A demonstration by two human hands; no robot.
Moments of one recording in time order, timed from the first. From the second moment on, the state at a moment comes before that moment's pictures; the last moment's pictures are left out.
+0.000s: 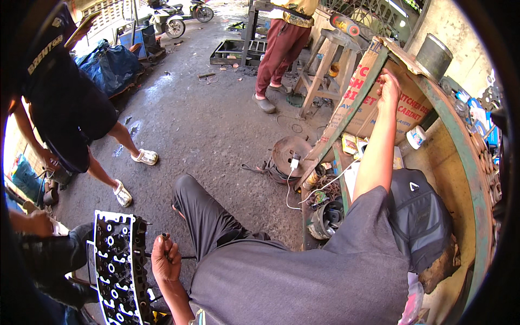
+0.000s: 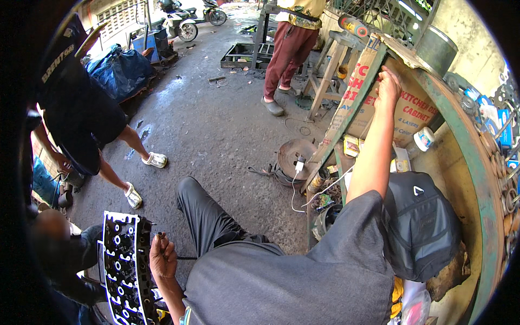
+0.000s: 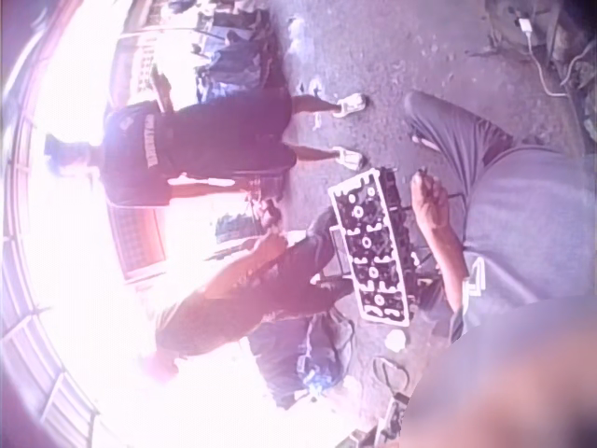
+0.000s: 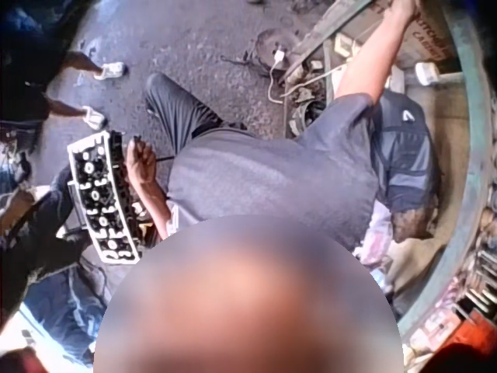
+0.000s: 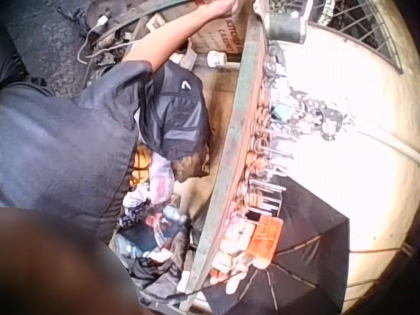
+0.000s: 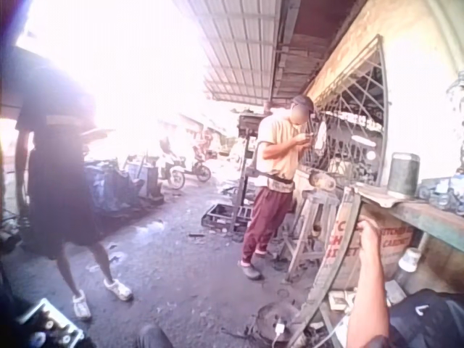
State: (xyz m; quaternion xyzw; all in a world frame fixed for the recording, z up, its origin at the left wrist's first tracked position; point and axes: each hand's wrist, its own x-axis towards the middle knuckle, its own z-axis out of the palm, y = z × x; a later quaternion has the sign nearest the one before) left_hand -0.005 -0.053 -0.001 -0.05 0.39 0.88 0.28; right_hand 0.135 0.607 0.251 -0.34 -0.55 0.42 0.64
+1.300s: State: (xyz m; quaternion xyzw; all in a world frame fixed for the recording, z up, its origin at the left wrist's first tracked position) left_hand -0.002 -0.052 -0.004 -0.07 0.37 0.88 0.28; right_hand 0.141 0.634 0.264 -0.28 -0.56 0.49 0.61
